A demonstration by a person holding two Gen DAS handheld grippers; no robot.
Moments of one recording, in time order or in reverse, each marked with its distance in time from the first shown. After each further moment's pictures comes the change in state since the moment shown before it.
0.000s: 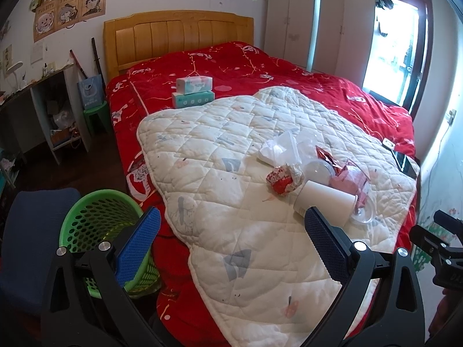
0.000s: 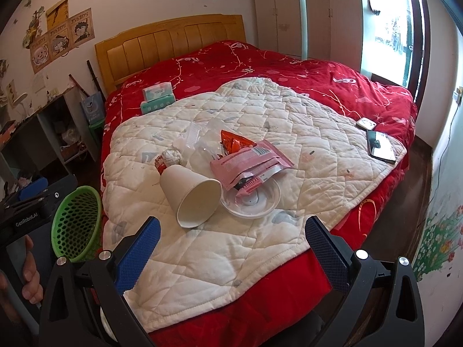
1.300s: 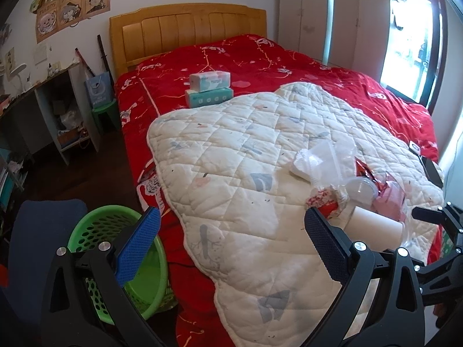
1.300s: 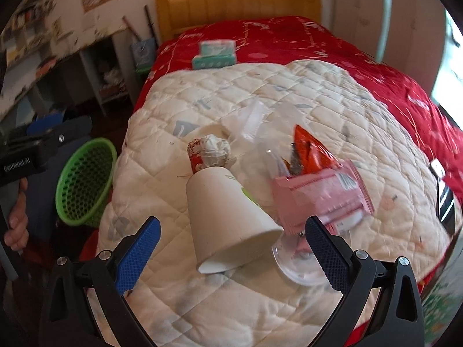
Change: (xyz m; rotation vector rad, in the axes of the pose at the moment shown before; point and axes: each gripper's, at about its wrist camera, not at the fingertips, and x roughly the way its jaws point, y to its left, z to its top) left arm 0.057 0.030 0.042 -0.036 0.038 0.048; right arm 0.120 0.051 0.042 -0.317 0.183 0.199
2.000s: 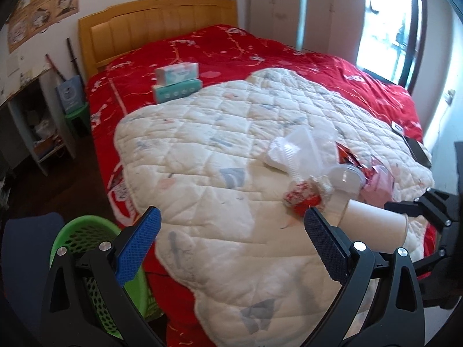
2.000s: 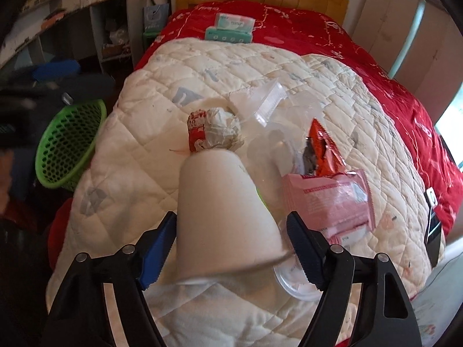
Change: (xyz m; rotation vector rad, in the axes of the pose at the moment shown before) left arm 0.028 -0.028 -0.001 0.112 0.052 -0.120; right arm 0.025 0.011 -0.003 -0.138 0.089 -0.066
